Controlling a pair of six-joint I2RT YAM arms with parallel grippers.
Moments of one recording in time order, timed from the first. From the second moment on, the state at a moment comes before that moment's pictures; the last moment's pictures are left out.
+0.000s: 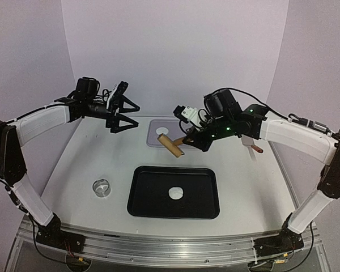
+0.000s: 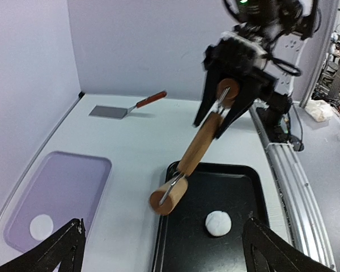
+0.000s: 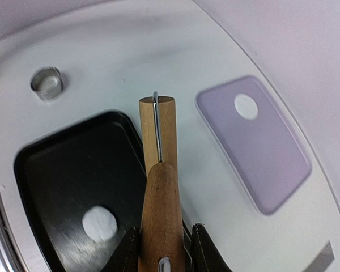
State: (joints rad) left arm -0.37 1.62 1.38 -0.26 1.11 0.46; right arm 0.83 1.62 1.48 -0.57 -0.06 -0.29
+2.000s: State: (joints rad) left arm -0.72 2.39 1.91 -0.78 0.43 0.90; right arm 1.18 1.83 1.53 -0.93 0.35 -0.49
